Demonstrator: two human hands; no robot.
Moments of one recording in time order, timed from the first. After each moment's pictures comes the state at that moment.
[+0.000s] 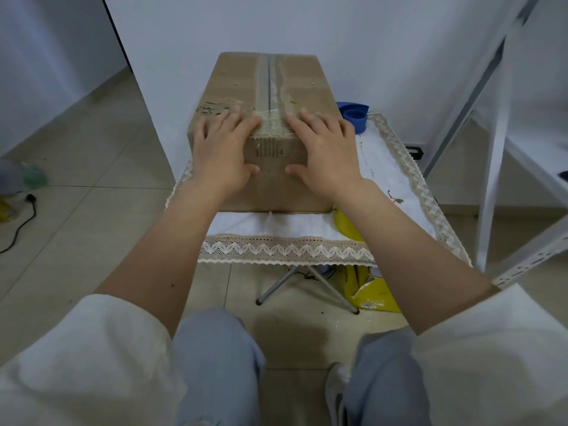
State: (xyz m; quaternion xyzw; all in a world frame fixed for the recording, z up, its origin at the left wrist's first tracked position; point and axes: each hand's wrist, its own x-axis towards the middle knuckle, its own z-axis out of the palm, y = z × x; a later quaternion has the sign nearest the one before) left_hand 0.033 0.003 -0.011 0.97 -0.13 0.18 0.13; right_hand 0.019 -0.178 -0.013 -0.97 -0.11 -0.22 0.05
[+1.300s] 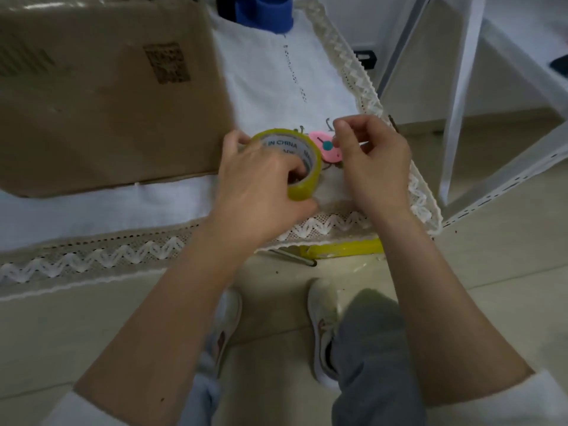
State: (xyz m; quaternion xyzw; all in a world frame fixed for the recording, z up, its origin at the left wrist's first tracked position) left_hand 0.009 -0.184 -0.121 0.93 -0.30 0.09 0.20; right_hand -0.012 -0.337 -0.138 -0.81 0.21 -0.27 0.48
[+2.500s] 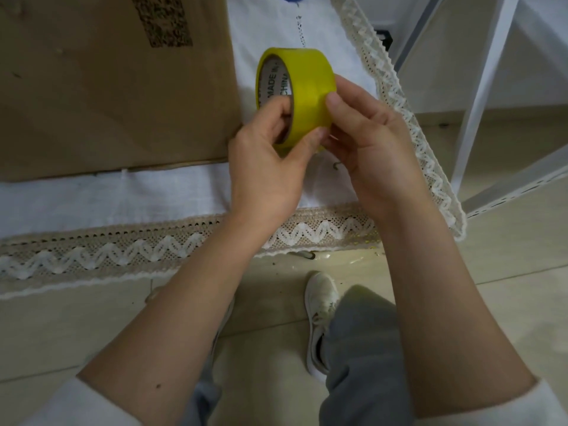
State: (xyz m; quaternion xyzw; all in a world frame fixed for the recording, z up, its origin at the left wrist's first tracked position) left_hand 0.031 -0.201 -0.157 0.70 -0.17 0.06 0.69; right_hand 0.004 -0.318 -0.120 -0.60 0.12 -0.08 0.78
